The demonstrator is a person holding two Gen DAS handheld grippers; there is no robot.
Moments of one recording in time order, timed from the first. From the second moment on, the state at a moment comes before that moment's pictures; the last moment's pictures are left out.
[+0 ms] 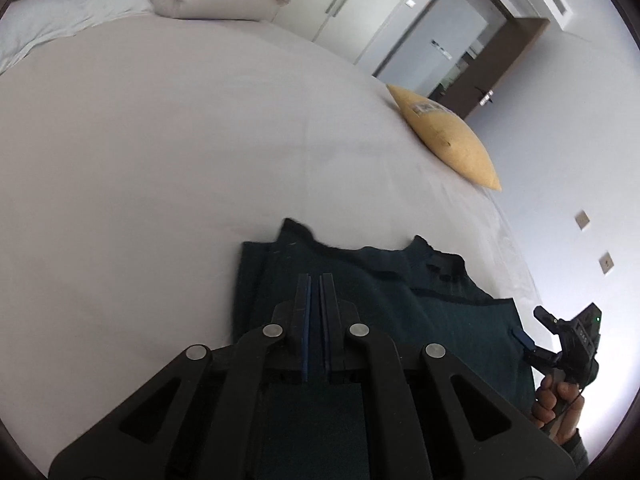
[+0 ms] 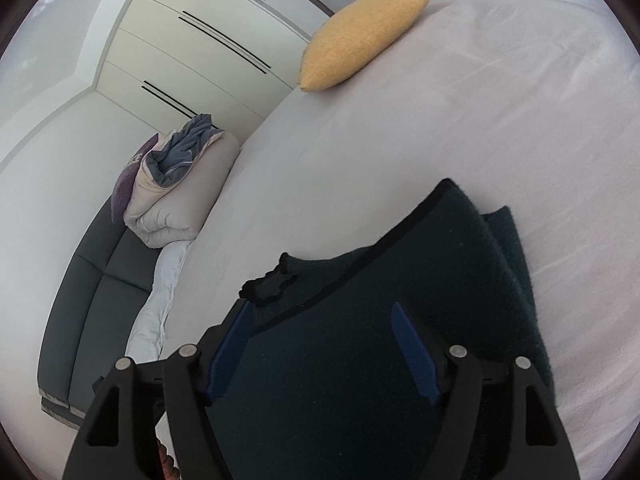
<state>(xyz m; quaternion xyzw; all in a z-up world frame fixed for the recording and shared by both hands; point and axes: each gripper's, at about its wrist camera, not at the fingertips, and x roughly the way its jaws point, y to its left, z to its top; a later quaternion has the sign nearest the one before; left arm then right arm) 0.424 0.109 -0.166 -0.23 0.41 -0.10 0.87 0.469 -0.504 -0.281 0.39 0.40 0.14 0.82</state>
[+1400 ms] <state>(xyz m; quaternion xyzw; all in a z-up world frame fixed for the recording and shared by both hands) 0.343 0.157 -0.190 -0.29 0.44 -0.09 0.84 0.388 -0.445 -0.265 0.40 0.43 0.25 0.77</state>
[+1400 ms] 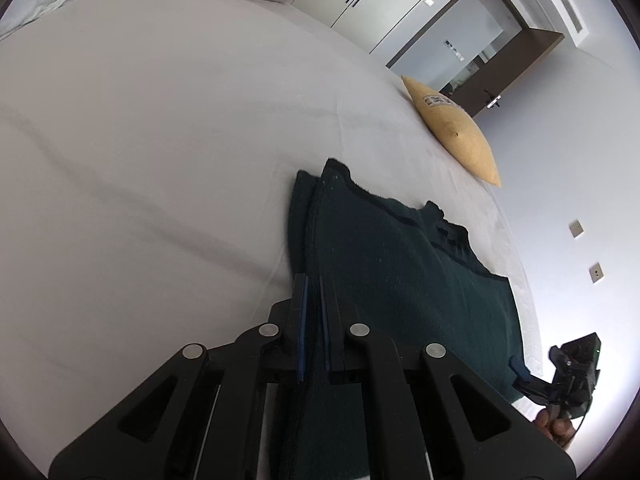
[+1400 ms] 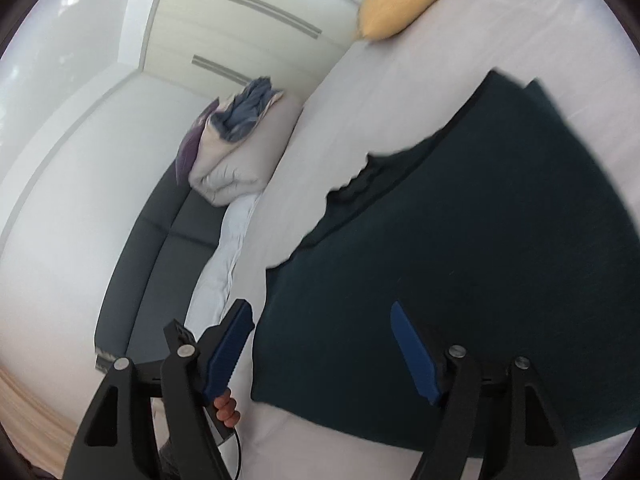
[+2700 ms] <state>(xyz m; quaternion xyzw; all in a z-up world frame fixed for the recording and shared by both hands) 0.338 0.176 -0.253 -0.48 0.53 -0.25 0.65 0.444 -0.337 -0.260 0.39 0.51 0.29 0.71</state>
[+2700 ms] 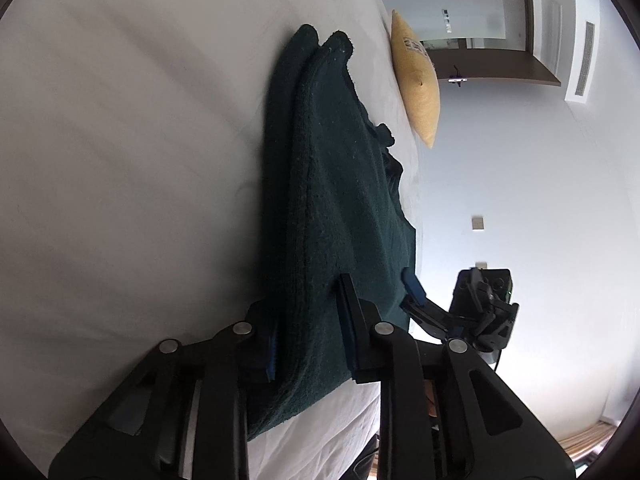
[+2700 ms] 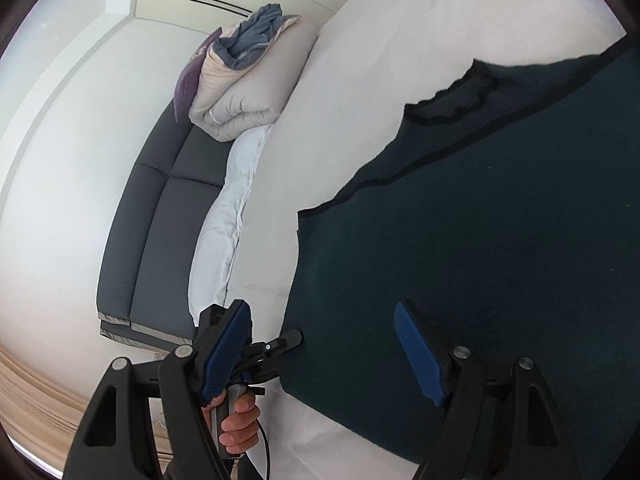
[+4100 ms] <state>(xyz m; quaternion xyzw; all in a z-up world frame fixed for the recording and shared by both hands) 0.347 -0.130 -0.122 -0.20 0.51 -0.34 0.76 0.459 -0.515 -0.297 0.49 0.50 0.27 0.66</state>
